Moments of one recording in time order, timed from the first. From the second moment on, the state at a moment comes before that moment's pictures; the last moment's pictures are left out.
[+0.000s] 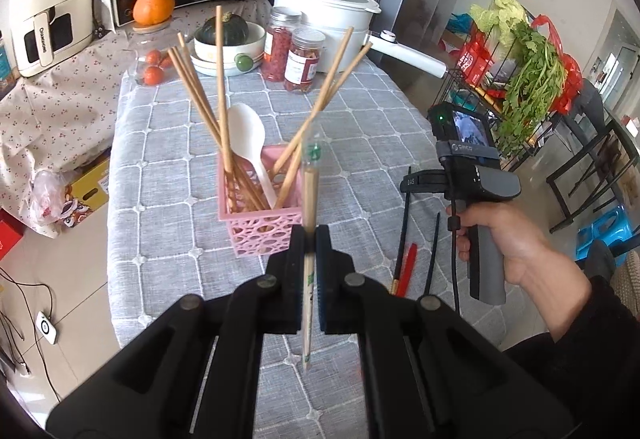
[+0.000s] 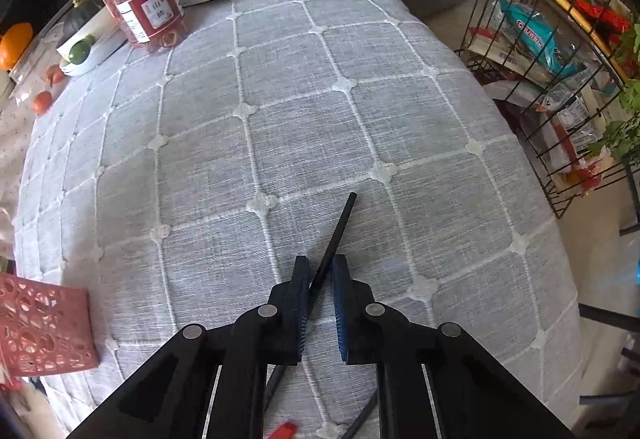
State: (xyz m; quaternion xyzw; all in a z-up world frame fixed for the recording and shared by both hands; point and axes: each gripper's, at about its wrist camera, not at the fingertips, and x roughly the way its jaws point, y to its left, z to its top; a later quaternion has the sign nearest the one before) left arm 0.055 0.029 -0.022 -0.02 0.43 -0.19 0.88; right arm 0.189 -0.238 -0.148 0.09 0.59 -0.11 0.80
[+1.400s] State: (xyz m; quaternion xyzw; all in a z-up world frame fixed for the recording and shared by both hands) left arm 0.028 0.062 0.042 -0.07 0.26 -0.15 0.95; right arm 0.054 -0.184 0.050 0.04 0.32 0.12 0.94
